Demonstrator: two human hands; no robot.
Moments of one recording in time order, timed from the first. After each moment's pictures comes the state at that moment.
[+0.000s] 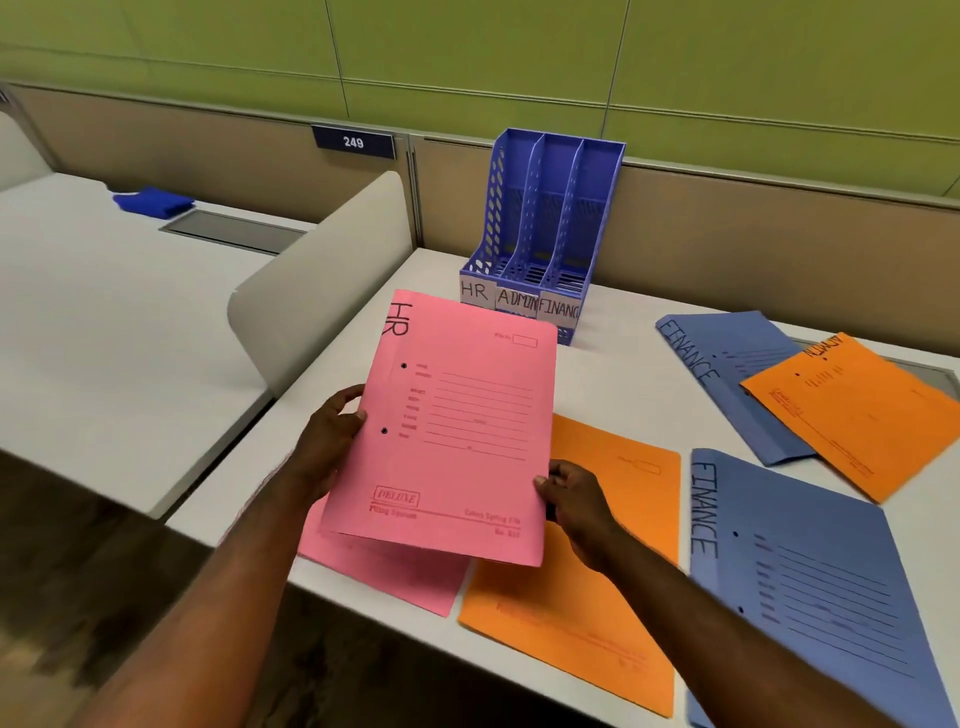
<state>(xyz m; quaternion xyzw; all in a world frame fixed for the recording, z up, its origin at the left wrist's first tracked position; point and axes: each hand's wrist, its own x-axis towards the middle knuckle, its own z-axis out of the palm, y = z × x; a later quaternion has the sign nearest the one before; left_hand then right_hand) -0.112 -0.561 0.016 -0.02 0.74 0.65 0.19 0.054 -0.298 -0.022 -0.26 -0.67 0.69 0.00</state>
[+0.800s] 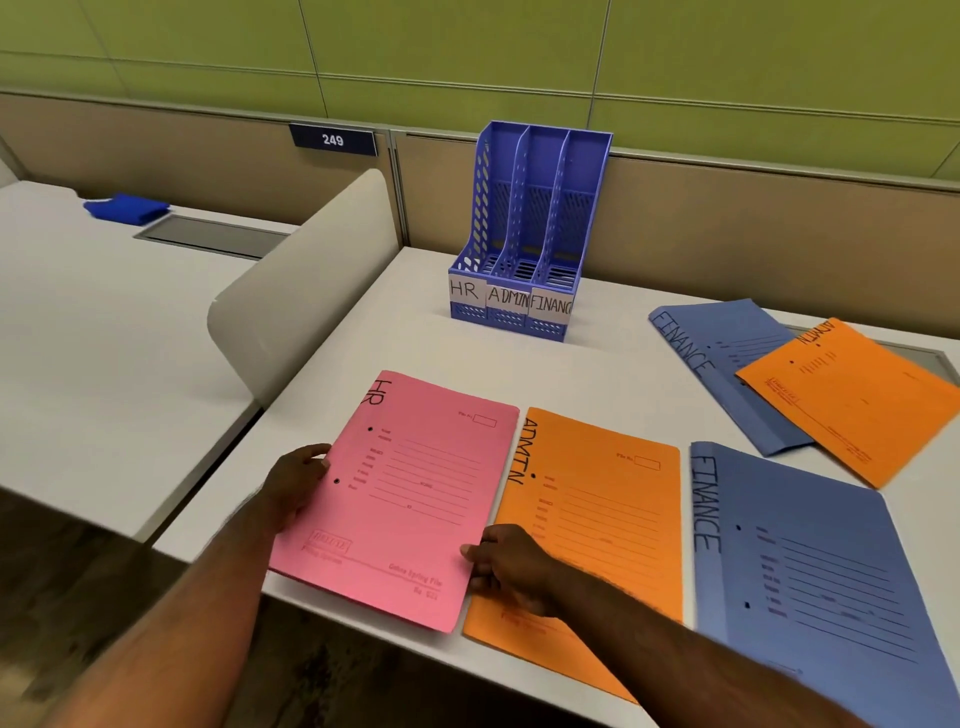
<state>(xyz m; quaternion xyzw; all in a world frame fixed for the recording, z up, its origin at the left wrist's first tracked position) -0.149 -0.609 -0.054 -0.11 0.83 0.50 0.20 0.053 -0.367 -0.053 -0.25 -0.61 0.71 -0.22</state>
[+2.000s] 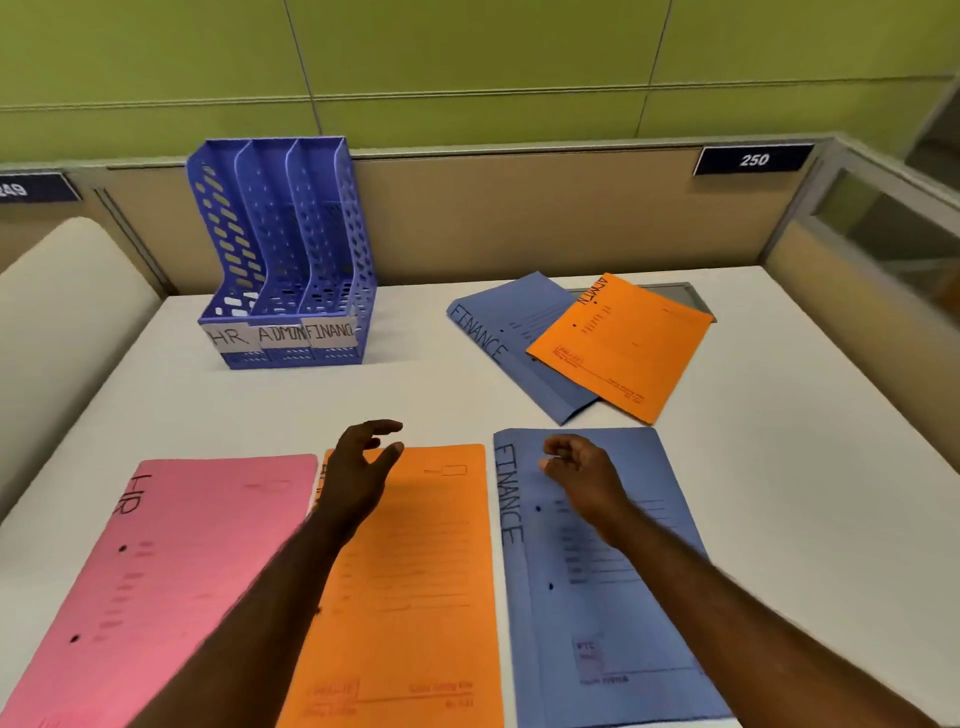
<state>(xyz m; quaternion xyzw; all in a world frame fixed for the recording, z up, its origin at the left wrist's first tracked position) -0.032 -0.280 -0.012 0.28 0.81 0.50 0.13 0.171 -0.072 -0.028 -0.38 -0.69 0.59 0.16</state>
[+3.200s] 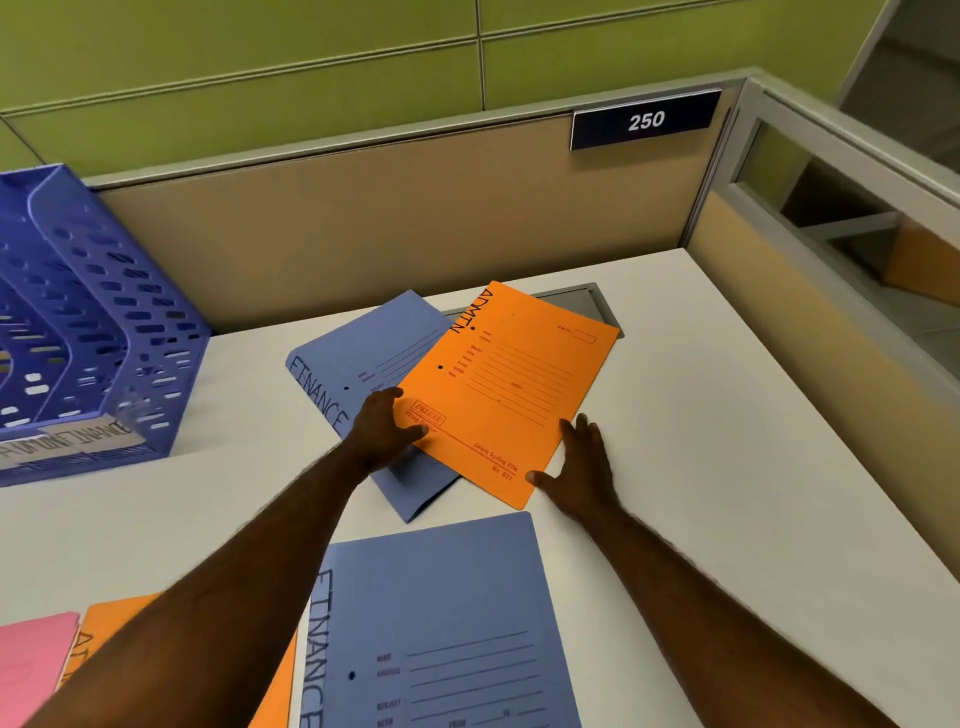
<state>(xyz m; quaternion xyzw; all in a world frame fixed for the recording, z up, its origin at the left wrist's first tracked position) -0.031 0.076 -0.042 0.33 0.88 0.24 0.25 0.203 0.200 -0.104 -0.48 -0.81 0.33 0.04</state>
